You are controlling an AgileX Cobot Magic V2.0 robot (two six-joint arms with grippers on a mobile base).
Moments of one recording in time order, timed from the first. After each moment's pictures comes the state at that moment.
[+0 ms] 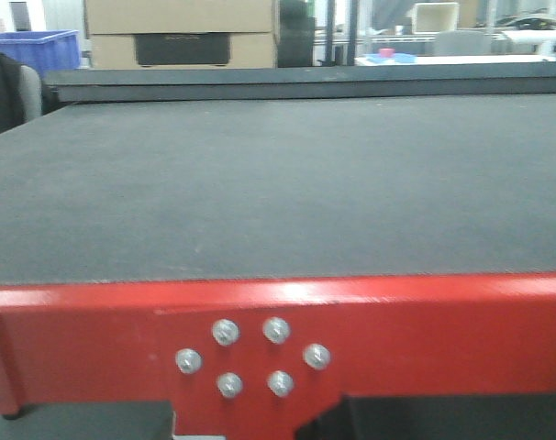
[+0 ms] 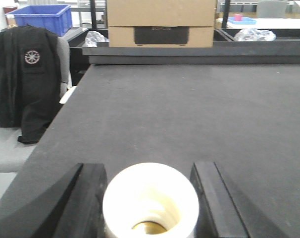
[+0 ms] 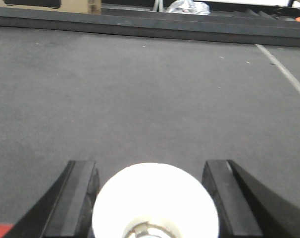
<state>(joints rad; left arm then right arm) 0.08 0.31 -0.52 -0.10 0.42 0.13 -0.09 0.42 -0.58 0.07 0.49 -0.08</state>
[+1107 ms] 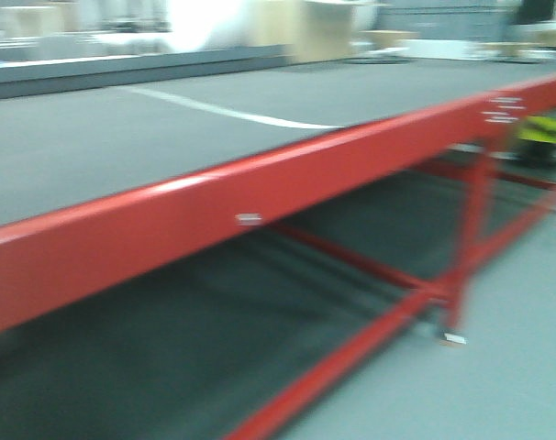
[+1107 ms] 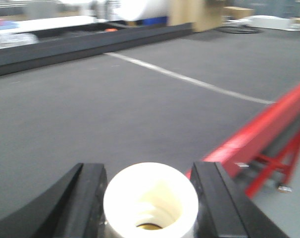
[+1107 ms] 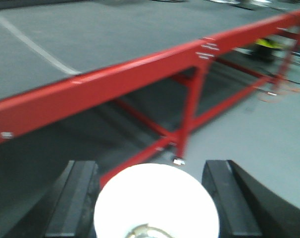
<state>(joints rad) 0.08 0.30 -0.52 -0.10 0.42 0.13 -0.09 0.42 -0.58 0.07 0.49 -0.08</state>
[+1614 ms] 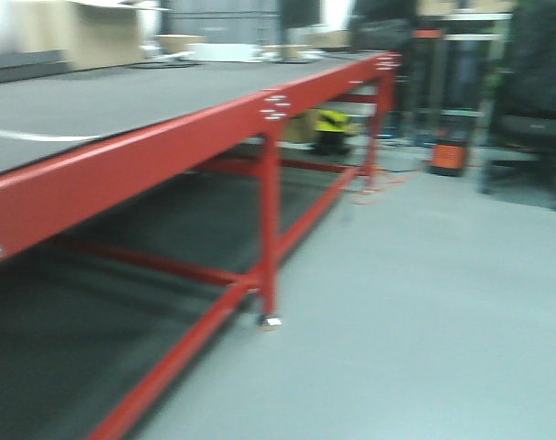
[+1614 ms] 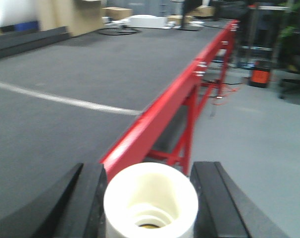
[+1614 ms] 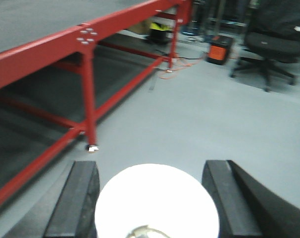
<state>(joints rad) 0.08 0.30 -0.52 -0.10 0.42 0.13 -0.09 0.42 -0.58 0.07 0.49 -0.08</state>
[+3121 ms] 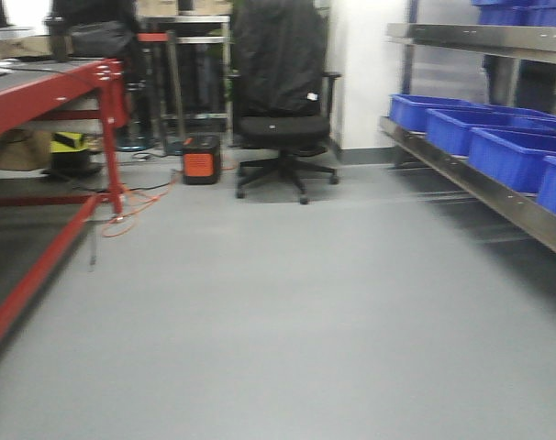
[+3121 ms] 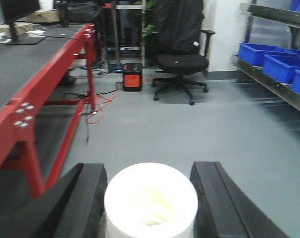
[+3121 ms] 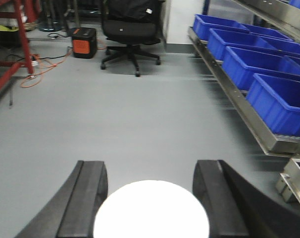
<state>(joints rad) 0.08 0.30 -0.52 -0.10 0.42 0.13 -0.09 0.42 -0.58 0.07 0.49 -0.08</state>
